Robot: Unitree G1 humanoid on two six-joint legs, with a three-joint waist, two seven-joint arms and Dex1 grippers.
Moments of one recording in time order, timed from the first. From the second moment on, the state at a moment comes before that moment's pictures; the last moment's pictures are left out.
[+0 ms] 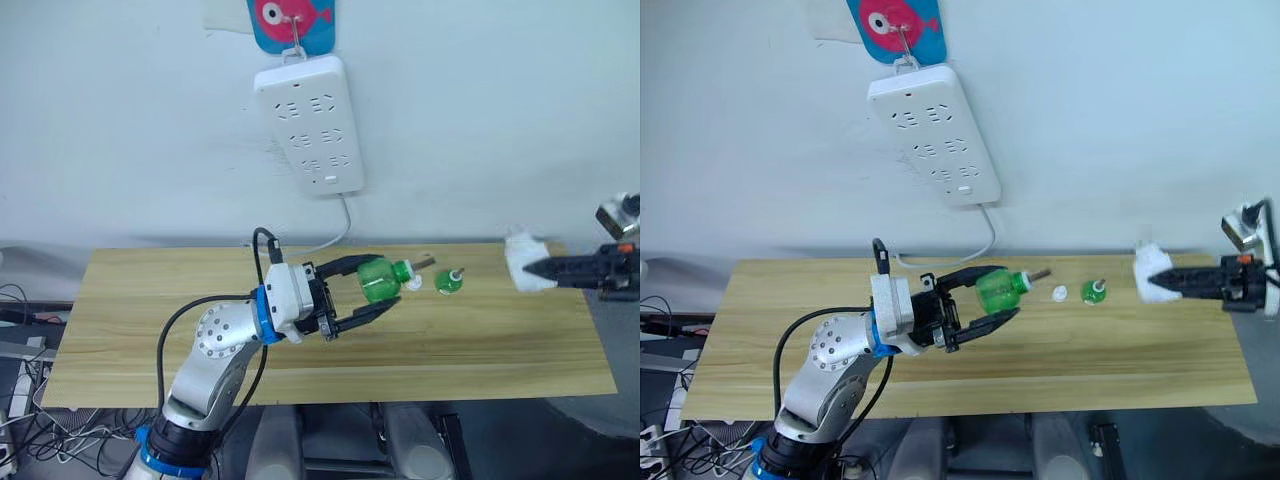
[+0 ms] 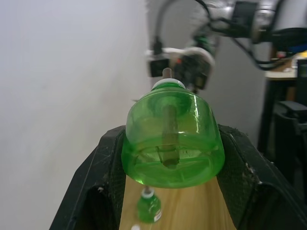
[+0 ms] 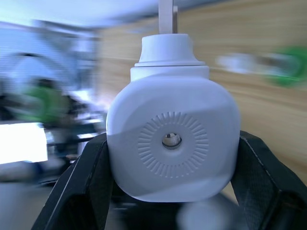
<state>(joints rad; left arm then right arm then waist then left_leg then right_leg) -0.23 0.35 -0.23 -0.37 -0.40 -0.05 -0.94 -0.63 -1.25 -0.10 0.23 0.97 1.59 1.32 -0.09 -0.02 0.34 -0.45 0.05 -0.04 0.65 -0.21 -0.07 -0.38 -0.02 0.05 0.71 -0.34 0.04</state>
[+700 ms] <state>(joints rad) -0.38 0.24 -0.27 -0.15 -0.33 -0.18 -0.99 -0.65 -1.24 -0.07 0.22 1.83 1.57 0.63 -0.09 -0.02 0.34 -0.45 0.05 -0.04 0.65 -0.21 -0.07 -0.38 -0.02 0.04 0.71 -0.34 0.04</state>
